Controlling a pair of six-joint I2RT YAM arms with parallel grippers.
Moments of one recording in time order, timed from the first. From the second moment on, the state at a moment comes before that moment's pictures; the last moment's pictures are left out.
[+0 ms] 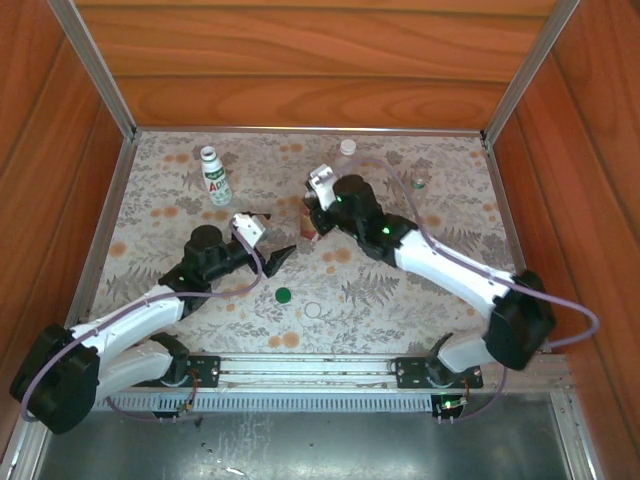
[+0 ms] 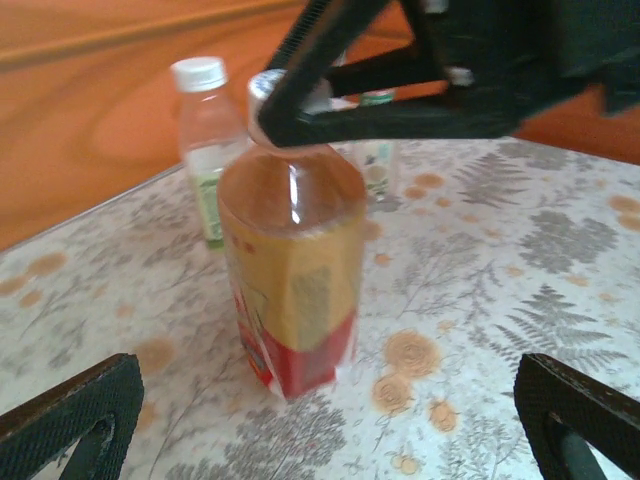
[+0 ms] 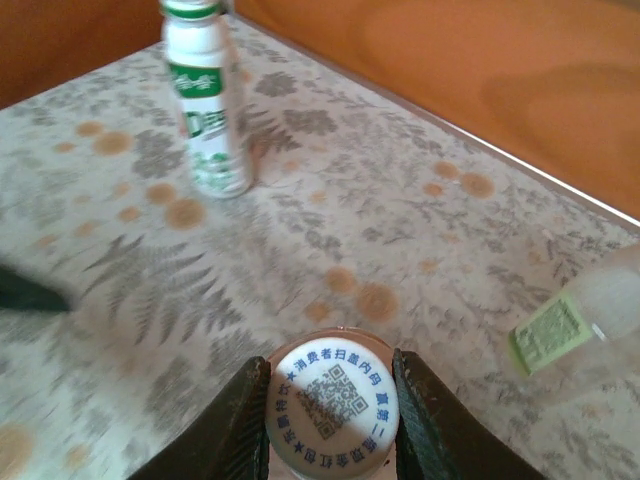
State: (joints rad) left arm -0.60 1.03 0.40 0.43 0.30 0.07; right arm 0.80 1.49 1.14 -0.12 0.10 -0.05
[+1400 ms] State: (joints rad) left arm -0.09 1.12 0.45 0.44 0.19 -0.07; right arm 0.63 1.74 1.54 -0.21 -0.07 -0.06
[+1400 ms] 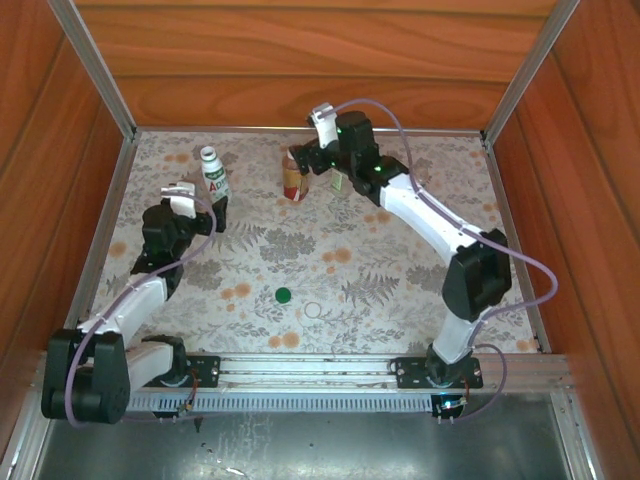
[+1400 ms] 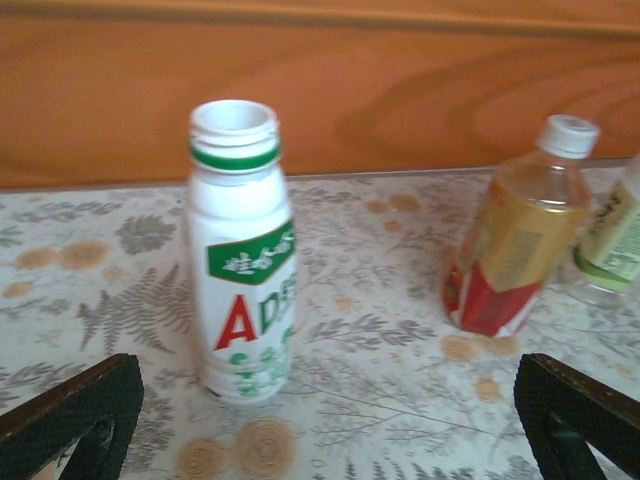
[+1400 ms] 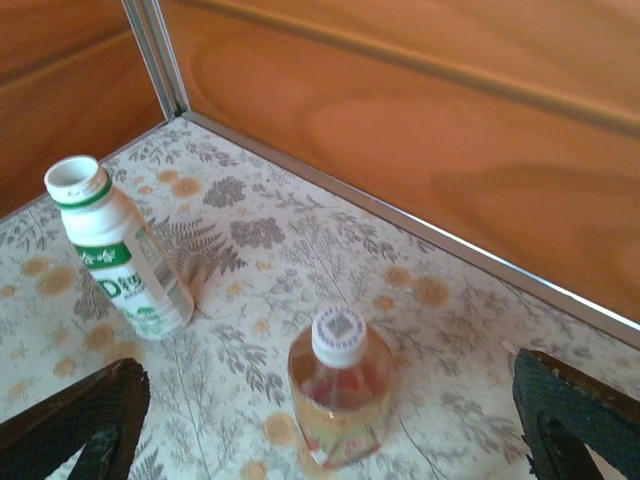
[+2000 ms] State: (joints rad) left arm 0.01 1.52 0.78 0.46 0.30 0.00; right arm 0.63 1.47 1.22 -0.17 -0.15 -0.09
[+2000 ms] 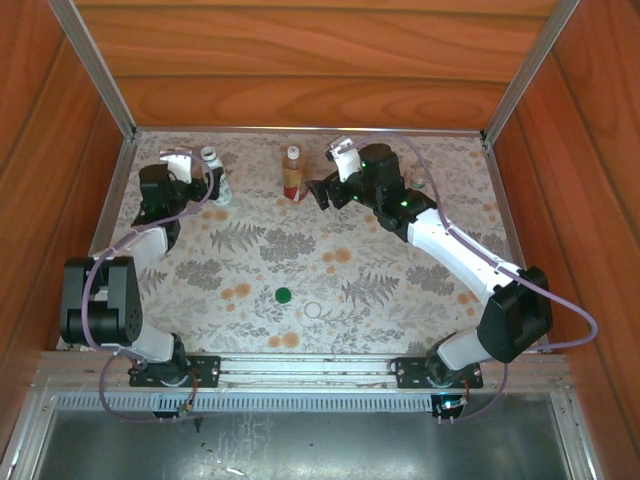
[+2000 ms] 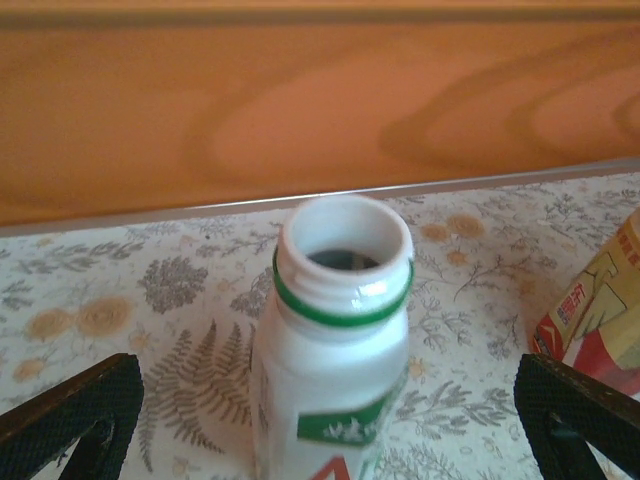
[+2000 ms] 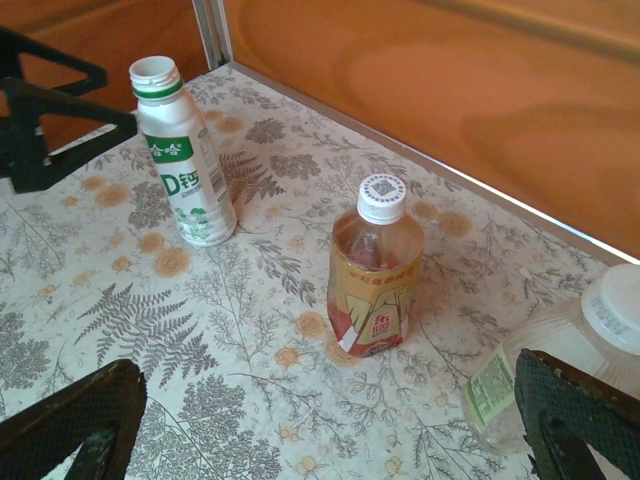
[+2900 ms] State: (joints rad) left arm 0.02 1.79 0.94 0.47 0.48 -0.01; right arm 0.63 1.41 1.09 -0.20 -0.23 0.00
